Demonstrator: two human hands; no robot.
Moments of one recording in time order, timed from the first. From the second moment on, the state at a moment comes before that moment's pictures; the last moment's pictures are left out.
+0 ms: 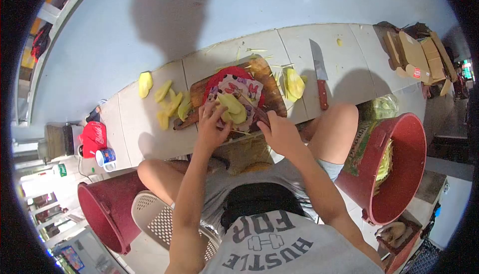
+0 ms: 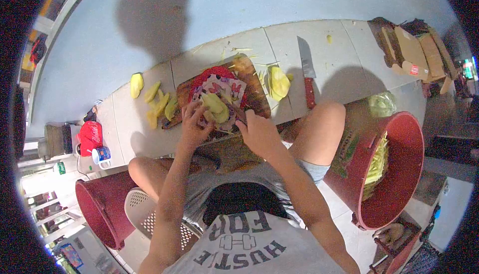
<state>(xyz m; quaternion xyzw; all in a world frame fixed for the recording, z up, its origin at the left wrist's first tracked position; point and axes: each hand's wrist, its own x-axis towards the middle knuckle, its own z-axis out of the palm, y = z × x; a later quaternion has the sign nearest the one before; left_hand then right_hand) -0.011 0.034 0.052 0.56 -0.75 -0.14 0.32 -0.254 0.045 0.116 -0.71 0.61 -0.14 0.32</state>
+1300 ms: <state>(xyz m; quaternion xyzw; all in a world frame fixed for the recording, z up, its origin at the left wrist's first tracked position) -0.016 0.011 0.061 0.54 -0.82 -0.17 0.09 -0.218 0.029 0.106 -0.80 0.55 -0.01 0.22</state>
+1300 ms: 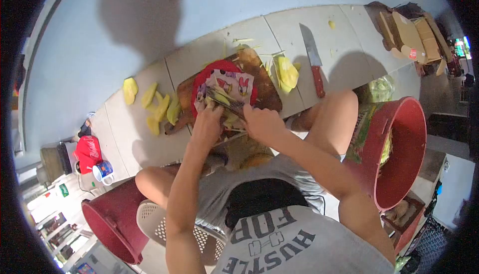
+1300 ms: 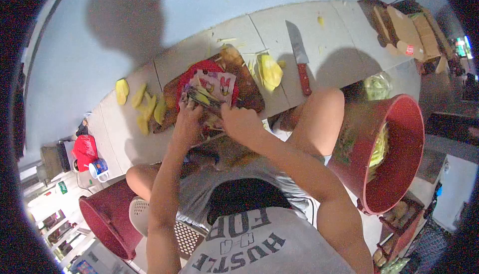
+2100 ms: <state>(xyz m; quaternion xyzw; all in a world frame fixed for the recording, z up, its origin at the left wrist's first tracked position) -0.013 0.018 0.052 0.52 -0.83 -0.15 0.16 -0.221 0.012 0.103 -0.82 0.52 0.01 0.24</state>
